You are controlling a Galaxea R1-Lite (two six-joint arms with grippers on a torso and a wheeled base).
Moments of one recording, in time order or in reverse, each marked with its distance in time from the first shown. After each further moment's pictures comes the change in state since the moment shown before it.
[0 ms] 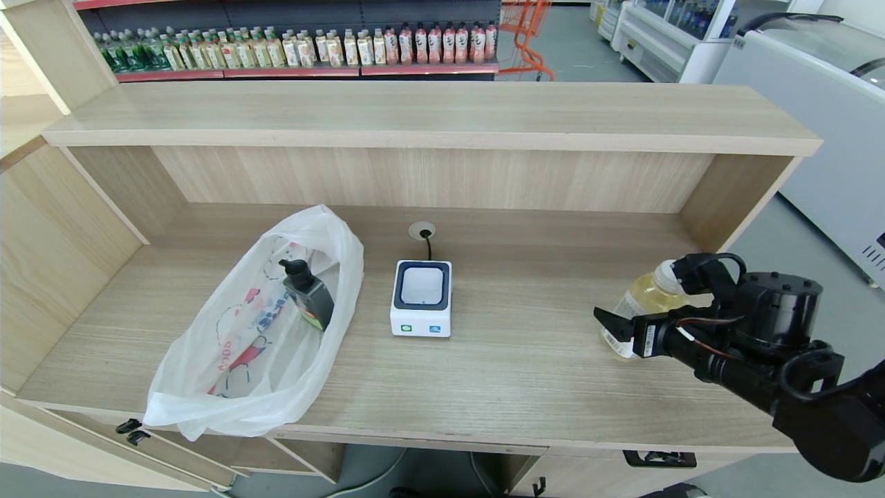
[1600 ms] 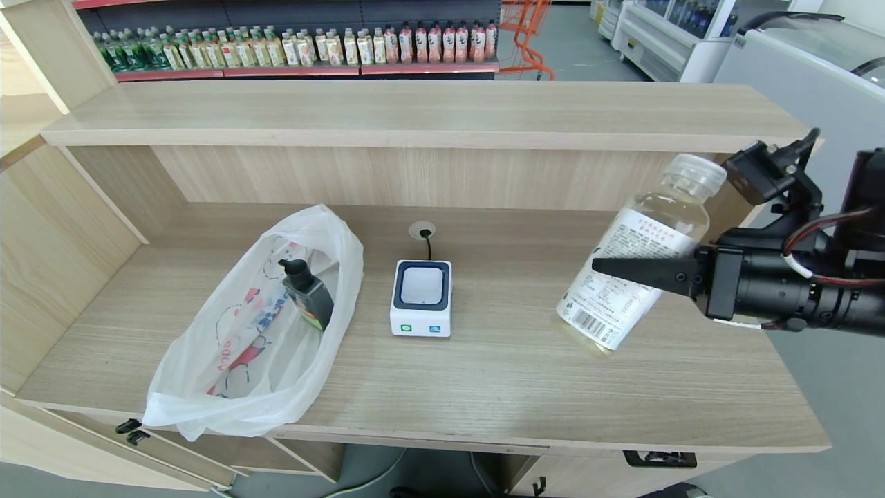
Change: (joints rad) left arm 0.000 0.000 0.000 0.000 0.000 0.000; right arm 0.091 -0.404 -0.321 0.638 0.734 0.223
